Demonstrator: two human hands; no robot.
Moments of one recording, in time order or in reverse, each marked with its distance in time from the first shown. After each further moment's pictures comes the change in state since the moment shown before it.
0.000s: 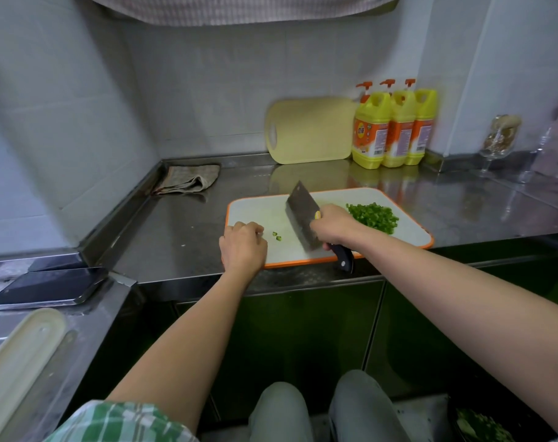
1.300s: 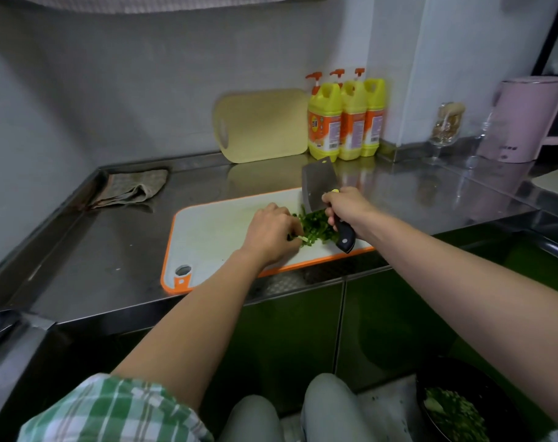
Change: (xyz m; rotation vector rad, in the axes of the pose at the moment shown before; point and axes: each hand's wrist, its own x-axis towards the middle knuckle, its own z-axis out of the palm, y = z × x) left_hand 0.030 0.113 0.047 0.125 -0.135 0.690; right_hand 0.032 0.085 -0.068 0.692 0.202 0.154
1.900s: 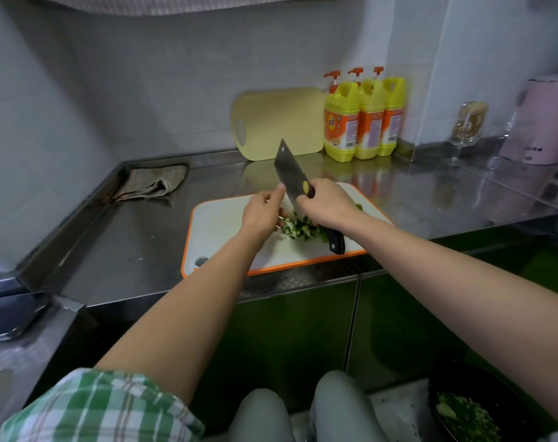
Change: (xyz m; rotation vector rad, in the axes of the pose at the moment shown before) left_hand -0.007 -0.017 -0.030 -0.969 0.146 -0.644; right_hand -0.032 -0.027 0.048 -0.645 -0.027 -0.390
